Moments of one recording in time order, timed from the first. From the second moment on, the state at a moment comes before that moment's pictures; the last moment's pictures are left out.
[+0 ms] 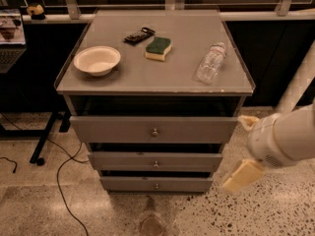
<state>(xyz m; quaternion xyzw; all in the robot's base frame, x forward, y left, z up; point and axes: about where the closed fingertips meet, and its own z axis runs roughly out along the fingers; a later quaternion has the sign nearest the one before) 0.412 -0.192 0.802 -0.52 0.81 0.05 0.26</state>
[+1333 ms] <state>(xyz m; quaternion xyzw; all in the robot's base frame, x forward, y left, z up) 0.421 -0.163 0.674 -0.50 0.82 0.10 0.25</state>
